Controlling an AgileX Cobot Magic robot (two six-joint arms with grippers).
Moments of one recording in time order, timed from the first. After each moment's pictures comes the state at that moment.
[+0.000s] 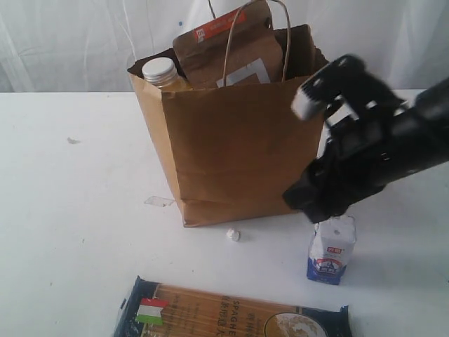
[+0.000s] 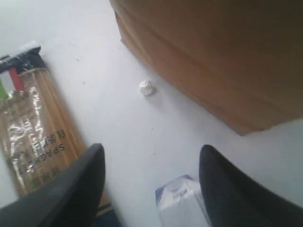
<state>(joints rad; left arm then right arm) -0.29 0.01 0.02 -0.21 0.40 0.16 0.39 1.33 -0.92 0.49 0.72 -0.80</state>
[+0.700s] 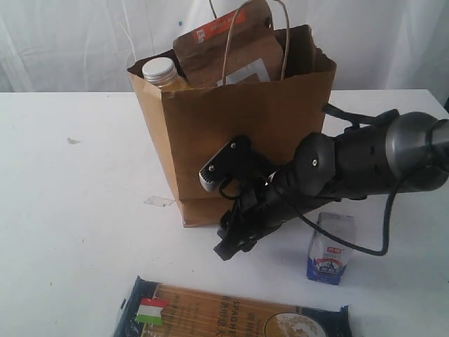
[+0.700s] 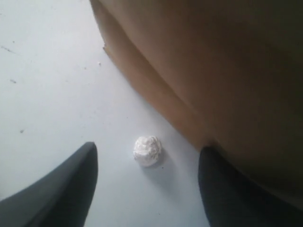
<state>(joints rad) -0.29 0.01 0.02 -0.21 0.40 0.16 0.63 1.81 -0.95 0.50 0.24 -0.76</state>
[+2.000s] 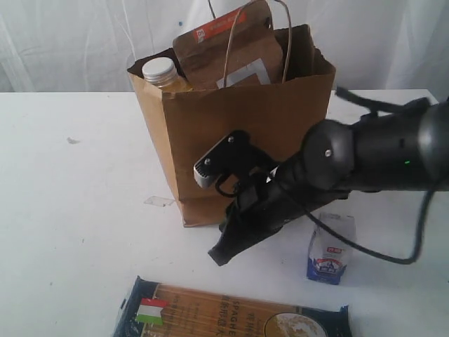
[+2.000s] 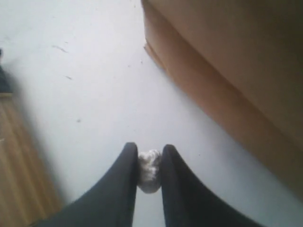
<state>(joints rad) -0.29 0.01 0.02 -0.21 0.40 0.16 0.66 1.71 -0.94 0.50 0.35 -0.71</state>
